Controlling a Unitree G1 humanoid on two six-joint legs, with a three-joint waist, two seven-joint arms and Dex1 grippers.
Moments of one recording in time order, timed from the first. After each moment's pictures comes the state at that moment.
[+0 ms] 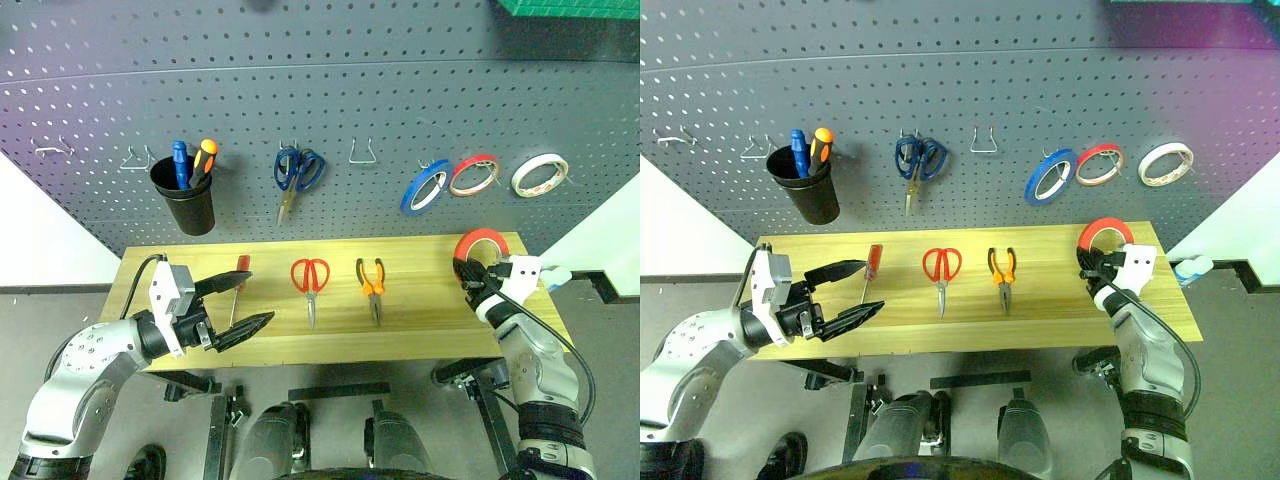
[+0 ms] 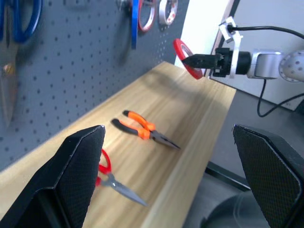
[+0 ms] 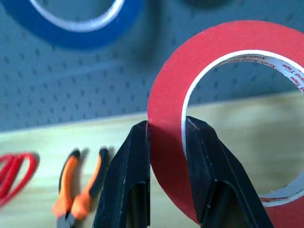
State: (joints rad) left arm 0.10 0.64 0.16 -0.37 -0.63 0.32 -0.97; right arm -0.15 -0.29 -0.34 0.22 0.39 0.17 0.45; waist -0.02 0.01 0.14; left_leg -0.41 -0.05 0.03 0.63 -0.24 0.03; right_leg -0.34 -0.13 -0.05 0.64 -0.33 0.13
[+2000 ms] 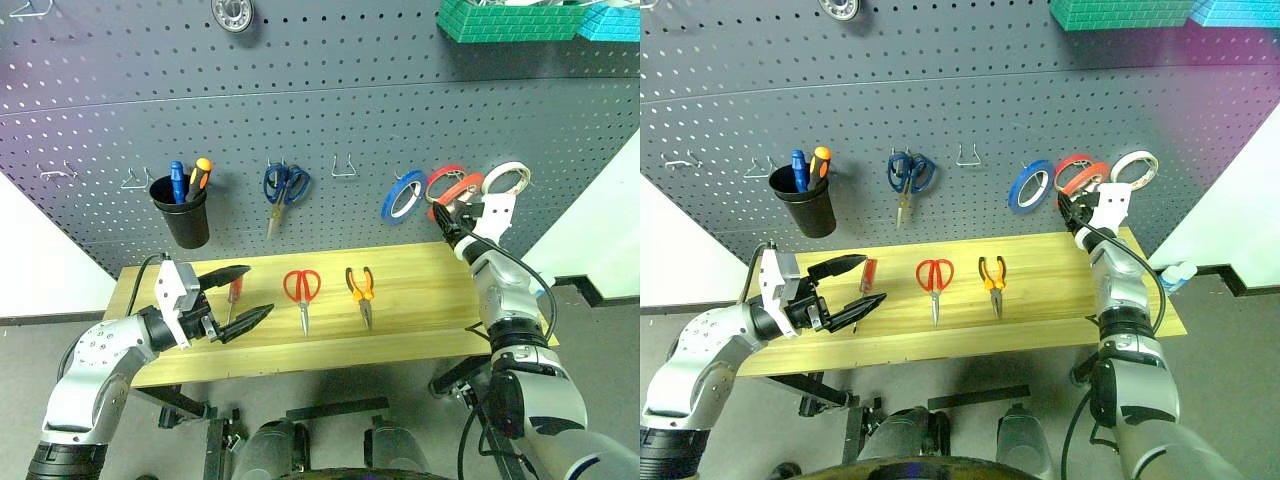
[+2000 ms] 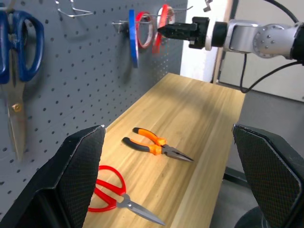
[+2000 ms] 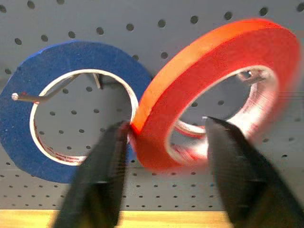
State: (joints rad) left arm 0.08 0.60 0.14 -0.30 -0.55 0.22 -0.95; right arm -0.62 -0.34 -0.28 0.80 0.25 -0.13 0.44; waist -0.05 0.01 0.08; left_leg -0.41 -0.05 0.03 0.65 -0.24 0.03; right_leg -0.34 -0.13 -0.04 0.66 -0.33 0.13
